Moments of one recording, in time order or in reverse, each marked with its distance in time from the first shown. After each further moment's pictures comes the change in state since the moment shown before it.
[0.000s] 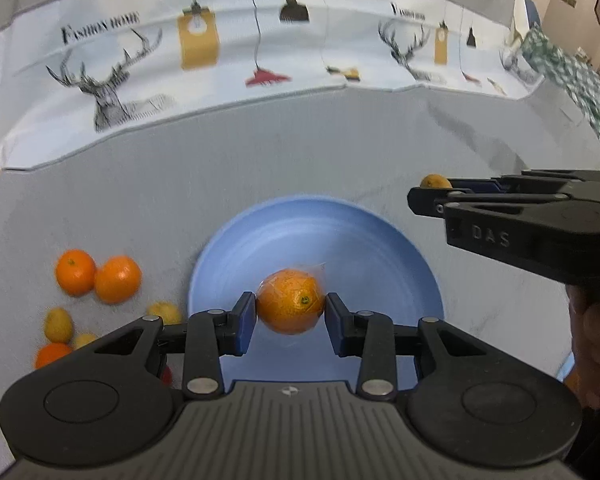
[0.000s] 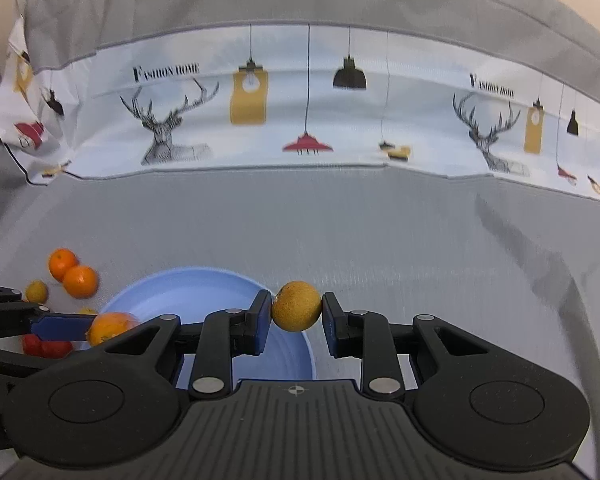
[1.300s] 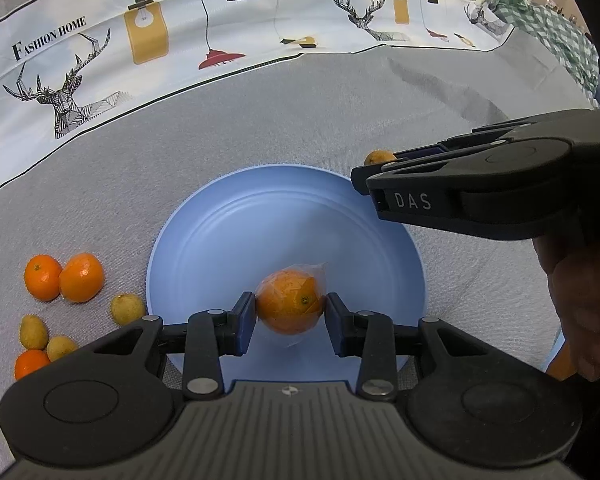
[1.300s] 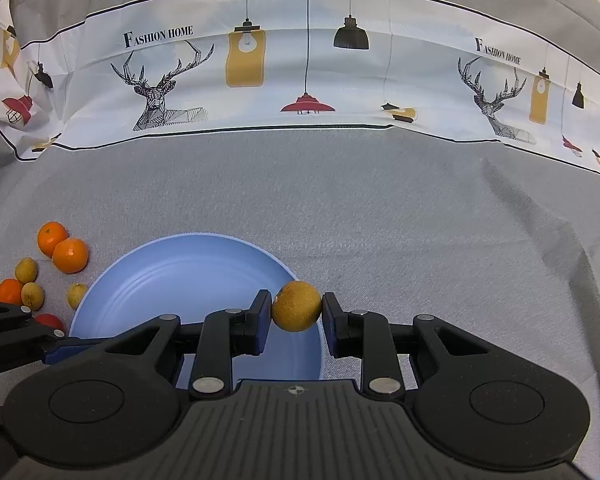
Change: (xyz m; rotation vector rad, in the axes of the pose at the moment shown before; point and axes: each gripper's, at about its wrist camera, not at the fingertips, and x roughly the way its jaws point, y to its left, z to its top) left arm 0.014 -0.026 -0.011 0.135 0.043 -0.009; right arm 0.016 0.007 -0.007 0.006 0.064 -0.003
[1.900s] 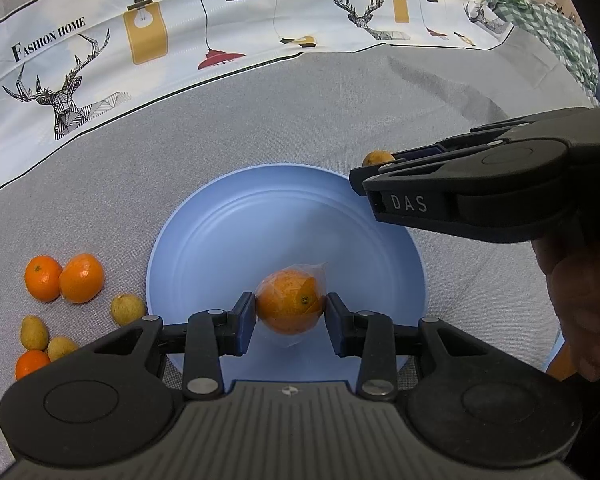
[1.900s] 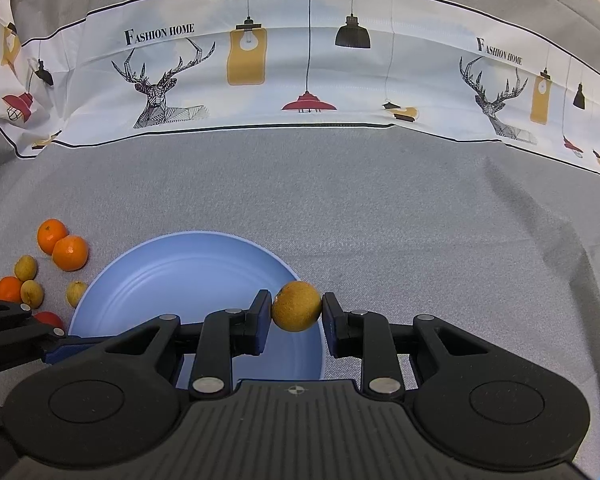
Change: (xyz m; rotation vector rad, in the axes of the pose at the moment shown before) left arm 0.000 -0.003 0.000 0.003 0.002 0.006; right arm 0.001 0.001 -0.001 -0.005 0.001 -0.001
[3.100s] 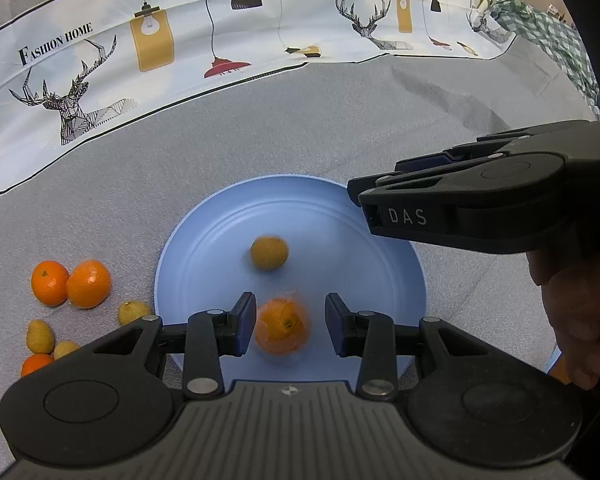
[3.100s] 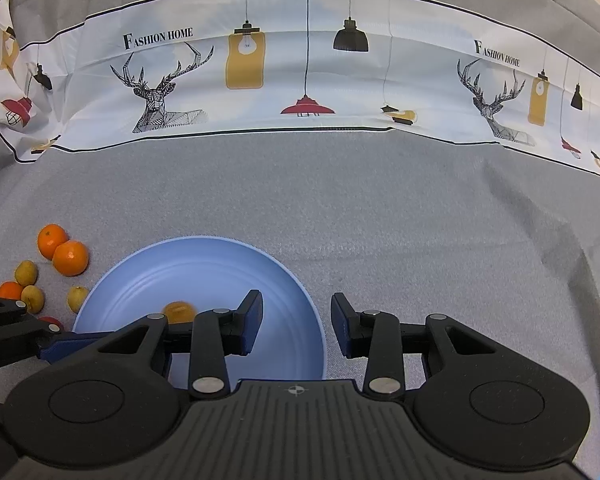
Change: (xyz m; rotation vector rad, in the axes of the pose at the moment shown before) left arm -0.008 0.003 0.003 -0.013 -0.016 0.010; right arm 0.001 0.002 -0.001 0.005 -0.013 -0.007
